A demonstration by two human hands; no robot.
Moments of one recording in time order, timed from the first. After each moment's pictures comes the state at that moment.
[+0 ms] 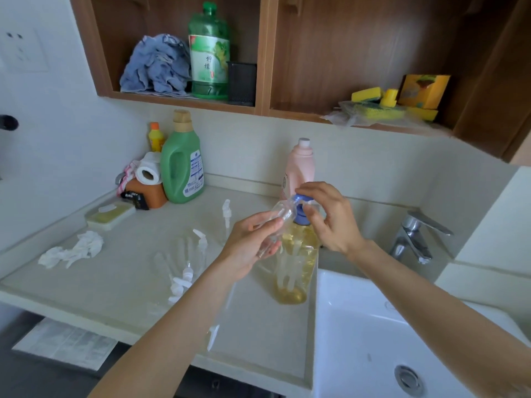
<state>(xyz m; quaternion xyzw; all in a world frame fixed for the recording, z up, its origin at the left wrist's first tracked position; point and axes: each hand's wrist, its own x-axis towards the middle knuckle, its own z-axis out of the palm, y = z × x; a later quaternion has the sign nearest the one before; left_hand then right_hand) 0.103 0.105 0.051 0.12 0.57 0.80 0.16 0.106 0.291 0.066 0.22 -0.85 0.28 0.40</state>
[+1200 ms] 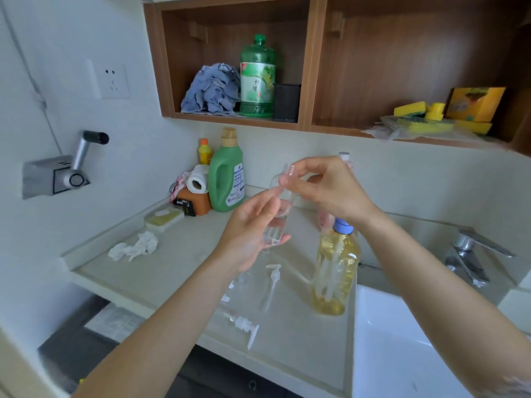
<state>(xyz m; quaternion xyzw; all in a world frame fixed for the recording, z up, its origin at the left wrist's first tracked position) 0.134 0.037 0.095 0.18 0.56 0.81 0.05 0.131 0.193 0.160 0.26 -0.82 0.48 0.19</state>
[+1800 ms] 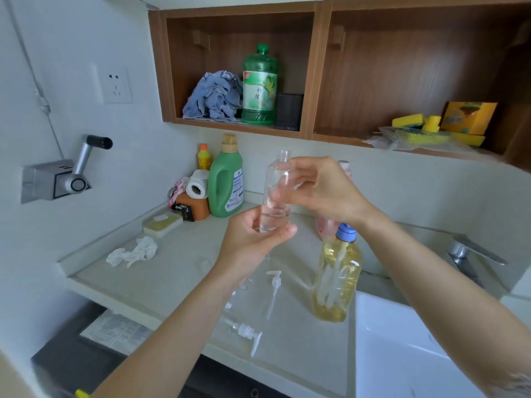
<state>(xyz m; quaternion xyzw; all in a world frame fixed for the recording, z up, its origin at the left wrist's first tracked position) 0.138 0.023 0.089 0.22 0.64 0.73 -0.07 0.135 0.175 0.177 0.27 -0.83 0.46 0.15</state>
